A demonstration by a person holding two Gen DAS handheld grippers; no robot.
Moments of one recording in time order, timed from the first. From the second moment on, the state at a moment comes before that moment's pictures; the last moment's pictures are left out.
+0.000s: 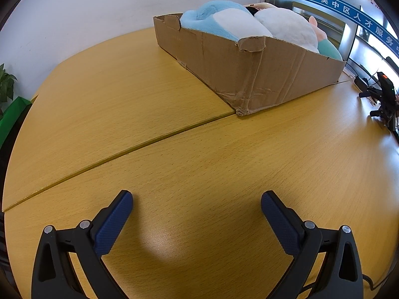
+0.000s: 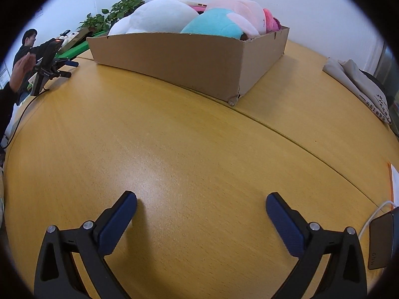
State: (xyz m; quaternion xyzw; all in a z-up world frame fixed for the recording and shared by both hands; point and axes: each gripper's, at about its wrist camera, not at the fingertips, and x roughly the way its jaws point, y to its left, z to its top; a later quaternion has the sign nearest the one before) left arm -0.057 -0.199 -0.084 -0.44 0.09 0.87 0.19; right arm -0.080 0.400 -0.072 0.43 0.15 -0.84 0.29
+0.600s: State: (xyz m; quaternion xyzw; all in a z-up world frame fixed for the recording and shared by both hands) left arm -0.057 -0.201 -0.085 -0.44 0.09 0.87 0.19; right arm -0.081 0.401 -0.074 0.43 0.15 -0.84 0.29
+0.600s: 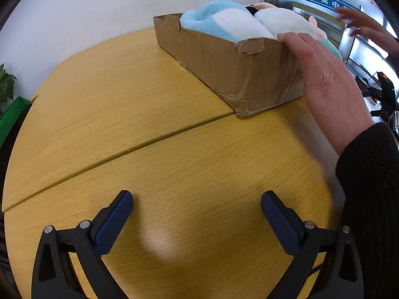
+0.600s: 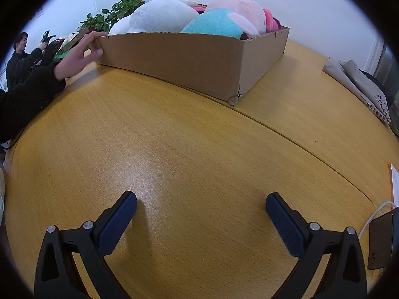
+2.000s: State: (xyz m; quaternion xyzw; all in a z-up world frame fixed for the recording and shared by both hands) left arm -0.056 -0.195 -0.084 -0.44 0.09 0.87 0.19; right arm -0.090 0.405 -0.075 0.43 0.15 -0.84 0.30
